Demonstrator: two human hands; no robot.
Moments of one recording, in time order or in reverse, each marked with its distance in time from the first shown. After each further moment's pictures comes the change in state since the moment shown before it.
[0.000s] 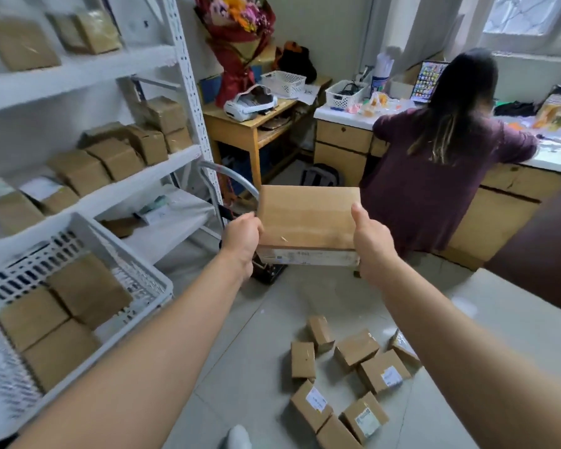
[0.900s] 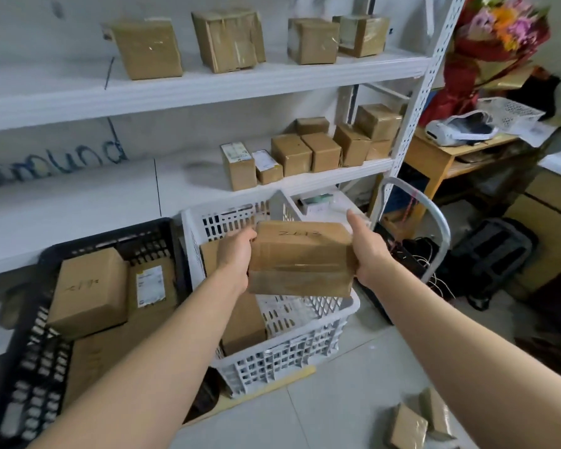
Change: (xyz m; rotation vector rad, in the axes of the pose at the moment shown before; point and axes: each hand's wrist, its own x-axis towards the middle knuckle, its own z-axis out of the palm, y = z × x) left_hand -0.005 -0.029 -0.376 -0.314 0.675 -0.135; right_hand -0.134 -0.024 0.366 -0.058 -0.688 0.124
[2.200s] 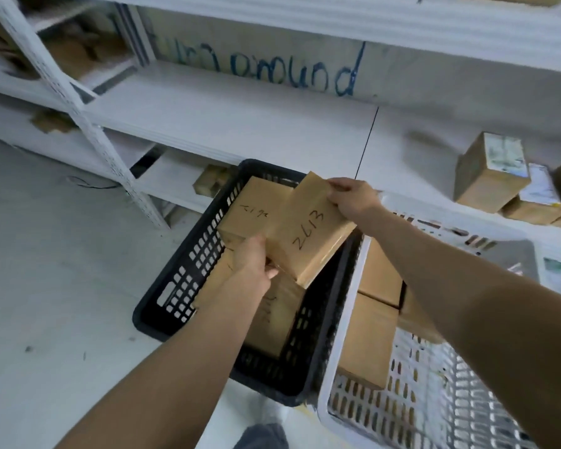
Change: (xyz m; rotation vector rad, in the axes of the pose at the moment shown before) left_hand 0.096 -0.026 -0.231 -0.691 0.707 -0.294; right_hand 0.062 0.048 0.412 -0.874 -0.821 -0.474
